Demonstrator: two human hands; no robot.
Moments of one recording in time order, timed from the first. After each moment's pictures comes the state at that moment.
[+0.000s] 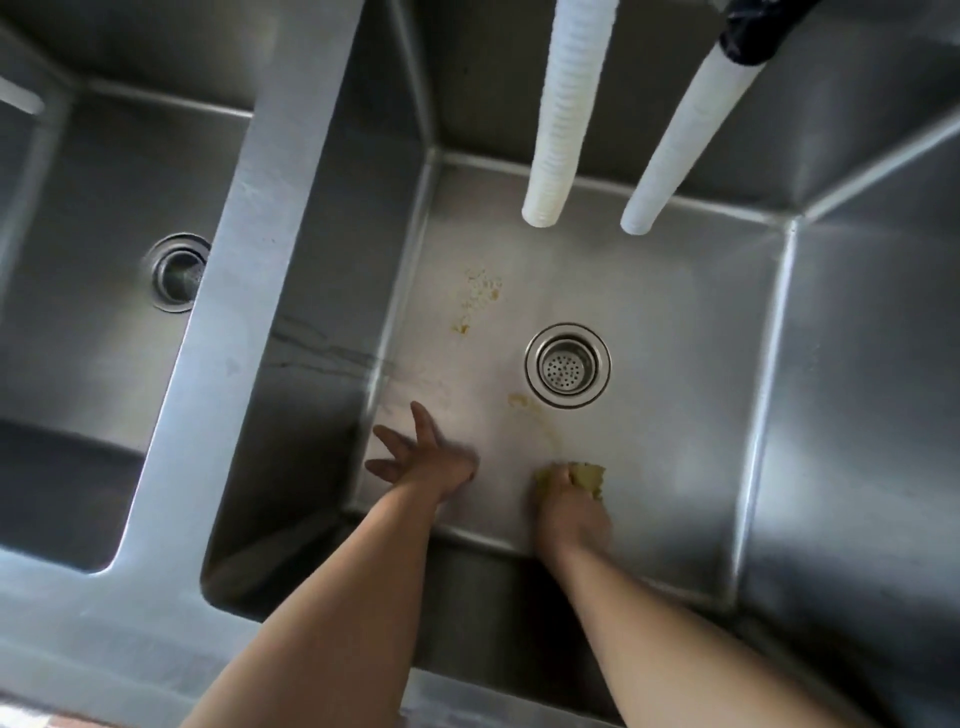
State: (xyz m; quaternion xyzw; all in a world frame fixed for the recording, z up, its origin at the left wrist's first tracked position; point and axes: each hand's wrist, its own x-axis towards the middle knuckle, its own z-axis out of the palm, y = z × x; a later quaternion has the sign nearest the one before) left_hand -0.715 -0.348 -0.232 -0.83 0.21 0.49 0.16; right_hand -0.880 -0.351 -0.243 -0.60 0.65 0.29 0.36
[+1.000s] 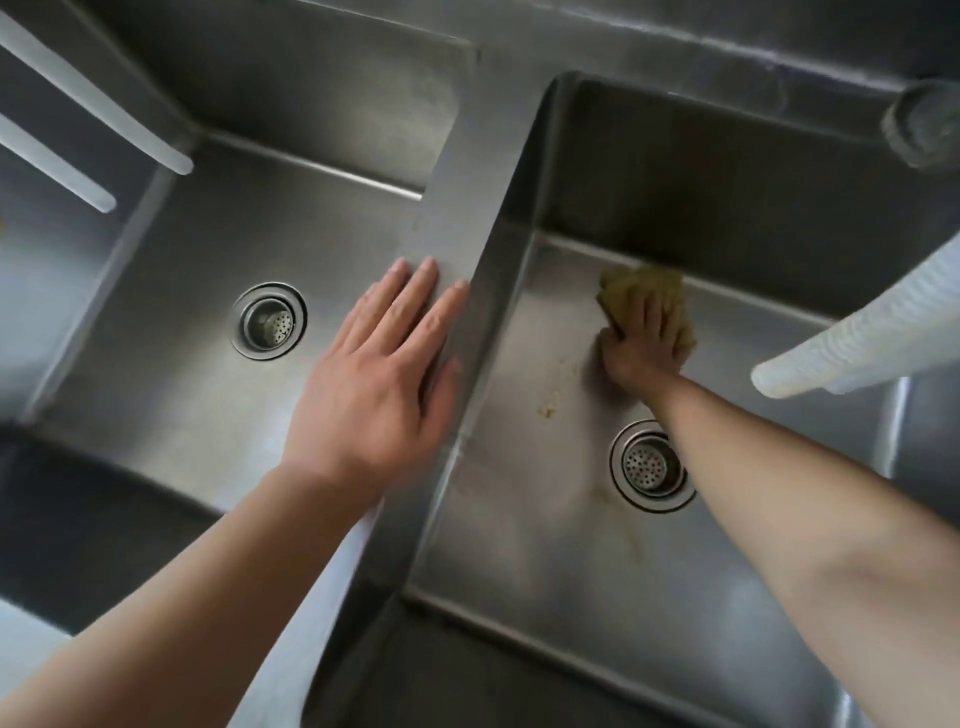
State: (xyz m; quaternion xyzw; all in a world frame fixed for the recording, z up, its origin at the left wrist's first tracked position) left_hand -0.549 -0.391 -0.088 -0.76 0.62 0.05 -0.17; right_hand -0.748 -0.603 -0.283 -0.72 0.62 0.08 0.29
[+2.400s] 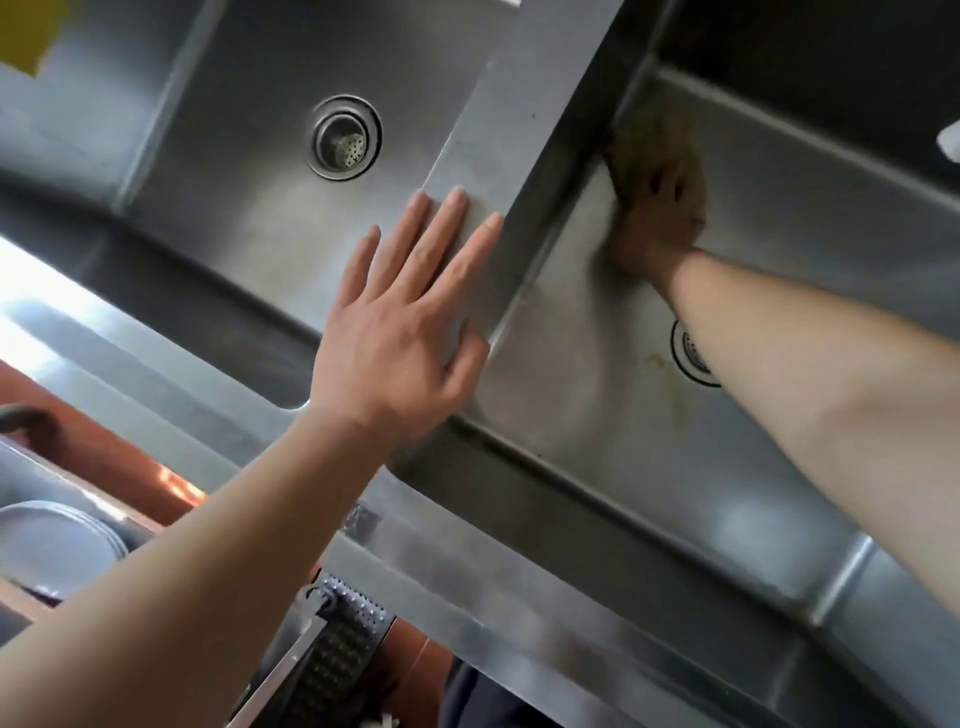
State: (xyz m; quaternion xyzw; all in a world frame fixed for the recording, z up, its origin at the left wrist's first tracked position) left_hand -0.589 -0.271 -0.073 -0.83 0.55 0.09 -0.06; right_hand -0.688 -0.535 -0.258 -0.80 0.53 0.15 0.25
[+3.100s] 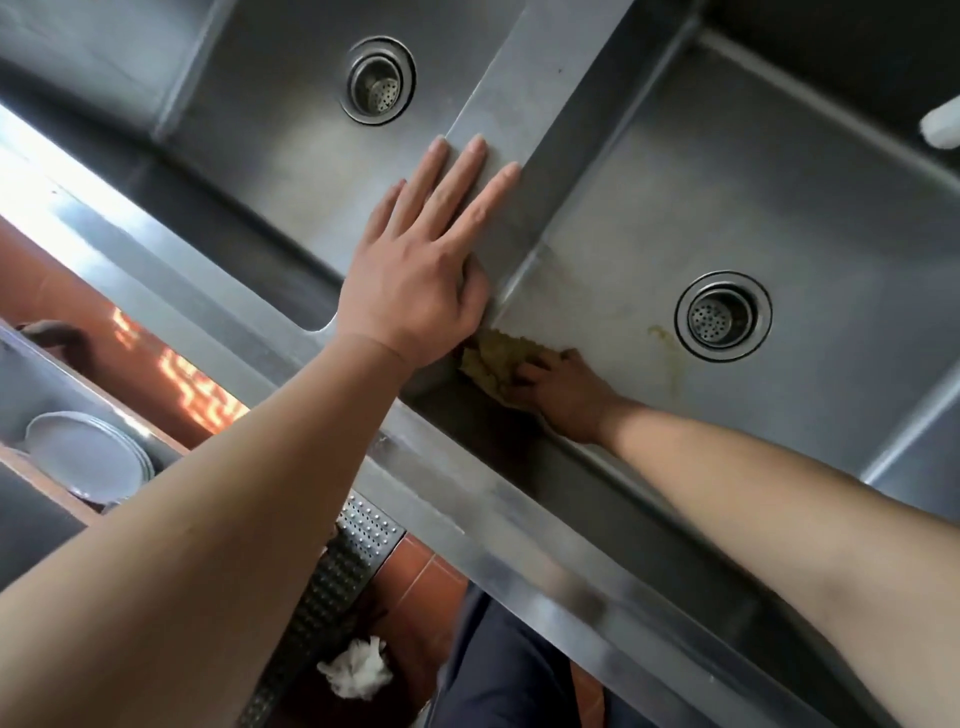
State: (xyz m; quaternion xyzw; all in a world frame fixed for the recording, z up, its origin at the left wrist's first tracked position) left_hand -0.597 -0.274 -0.073 -0.84 0.53 0.06 -0.05; right_hand -0.777 -0.356 -0.243 -0.94 -0.04 0.28 0.21
